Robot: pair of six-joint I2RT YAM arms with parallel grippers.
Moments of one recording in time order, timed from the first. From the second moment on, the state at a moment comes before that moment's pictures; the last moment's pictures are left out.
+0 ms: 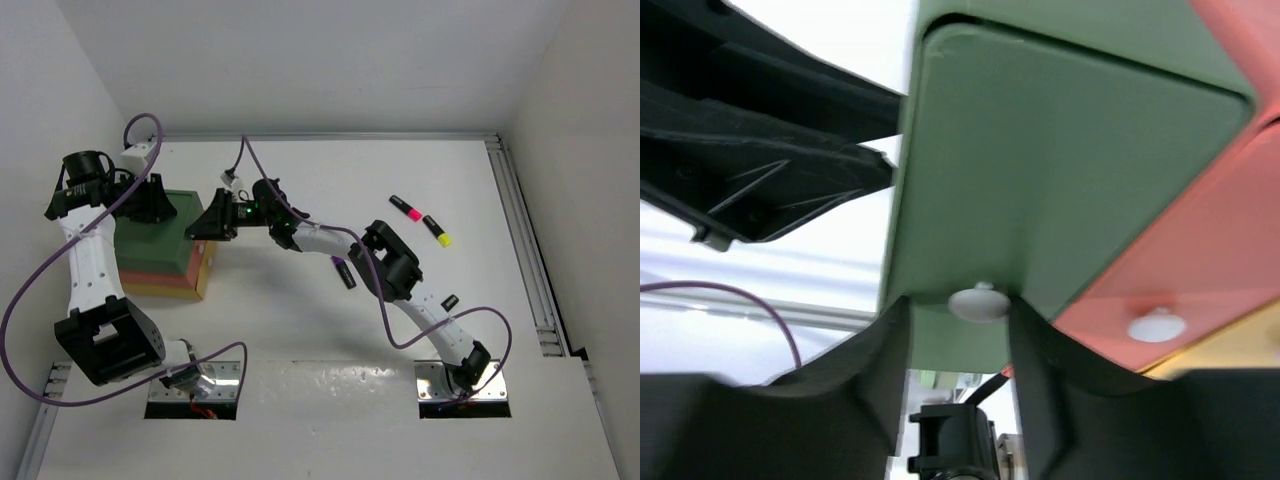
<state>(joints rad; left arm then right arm) 0.44 1.36 1.34 -0.93 0.62 0.44 0.89 2.51 1.91 0.62 -0.68 1.31</state>
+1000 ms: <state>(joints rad) 0.43 1.38 1.36 -0.93 0.60 0.40 0.81 2.32 1.58 0.69 -0.73 1.25</state>
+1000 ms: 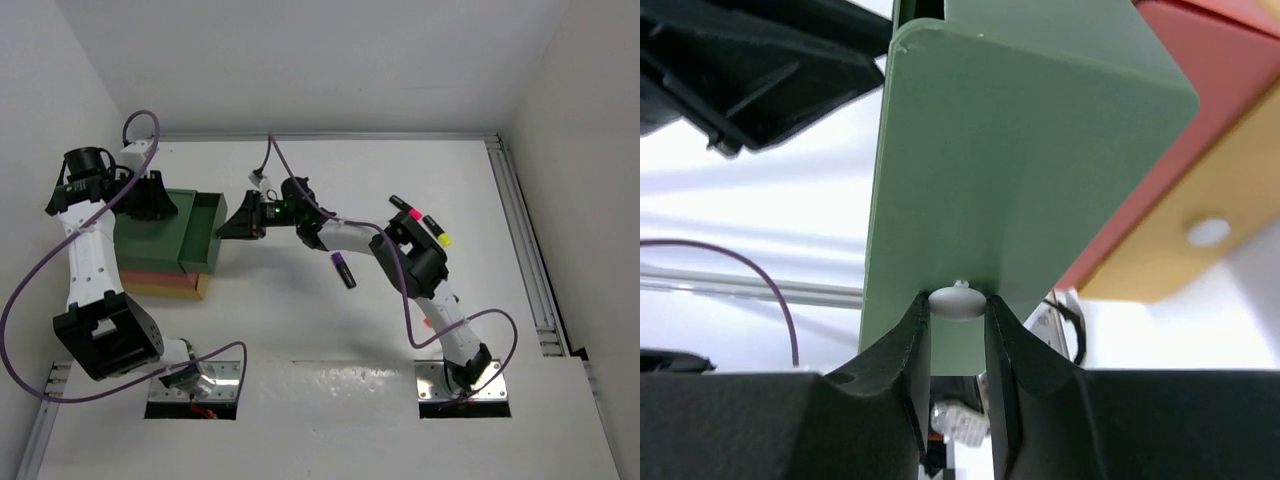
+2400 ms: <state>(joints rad) 0.37 1.45 1.89 -0.99 0.45 0.34 0.57 1.74 1.23 -0.18 -0.37 0.38</state>
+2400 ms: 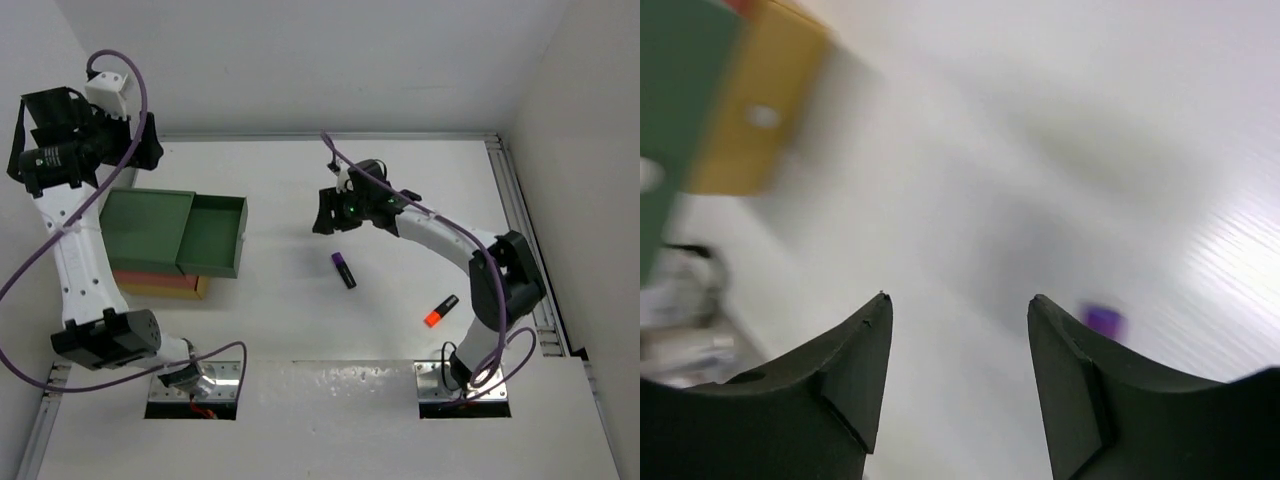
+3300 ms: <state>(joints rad) 0.23 1.04 1.57 -0.94 0.20 0.27 0.59 1.86 1.11 -0.47 -0.07 0.31</state>
